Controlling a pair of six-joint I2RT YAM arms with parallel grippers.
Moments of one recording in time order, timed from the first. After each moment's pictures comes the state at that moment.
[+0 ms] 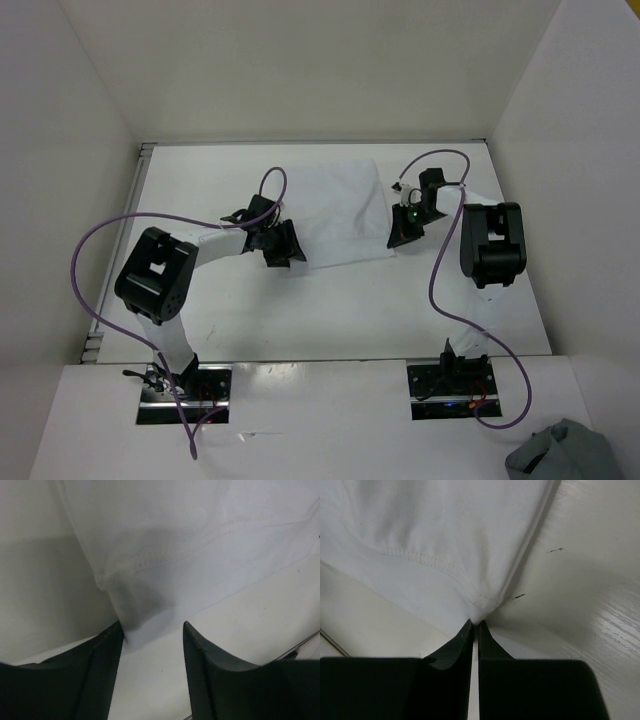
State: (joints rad) left arm -0.43 1.80 1.03 -0.22 0.32 -0.72; right arm 0.04 2.01 1.31 -0.63 -0.56 -0.15
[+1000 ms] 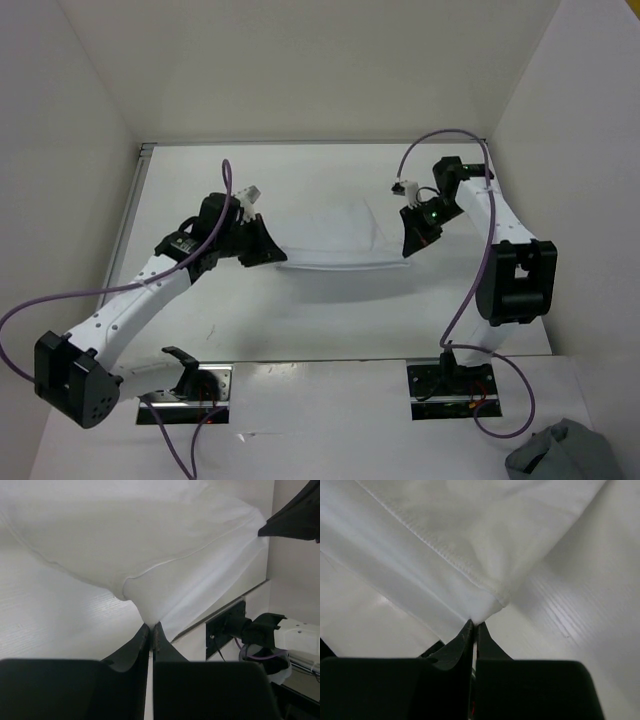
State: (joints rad) left arm -0.46 1.15 0.96 -0.52 0.33 -0.71; right arm 0.04 1.68 1.38 -1.24 -0.59 -0.59
